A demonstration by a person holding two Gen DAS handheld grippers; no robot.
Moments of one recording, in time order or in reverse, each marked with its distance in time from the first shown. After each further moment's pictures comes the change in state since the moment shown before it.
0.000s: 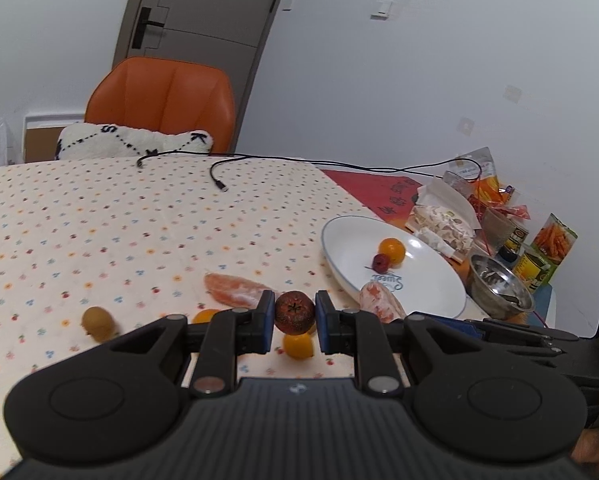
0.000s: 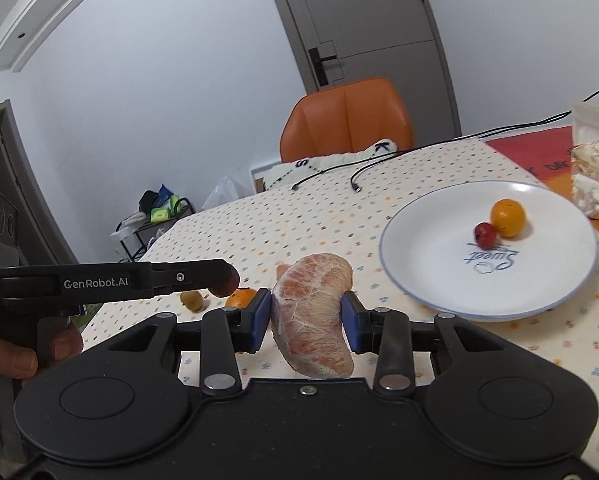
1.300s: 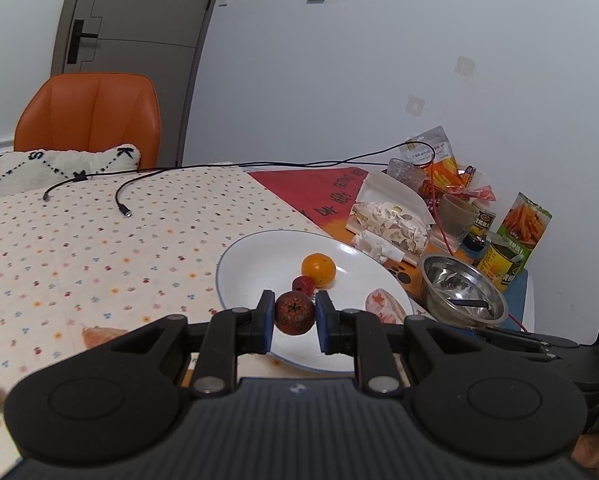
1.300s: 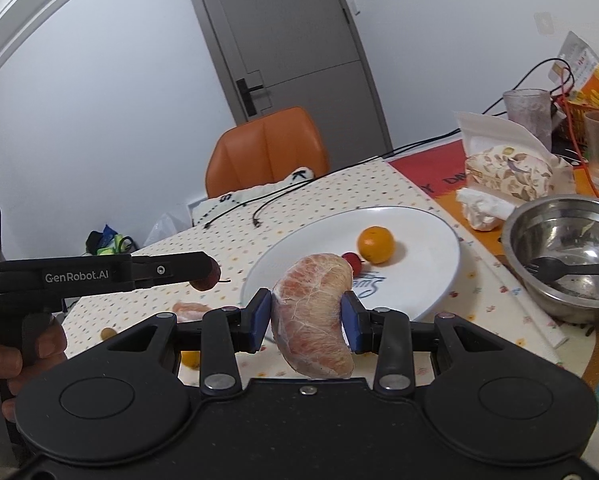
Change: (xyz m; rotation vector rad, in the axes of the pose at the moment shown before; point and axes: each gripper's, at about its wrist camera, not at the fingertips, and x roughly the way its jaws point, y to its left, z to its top) left arm 0.067 -0.075 0.022 0.107 0.020 -0.102; right arm -0.031 -0.080 0.009 0.093 -0.078 -0.164
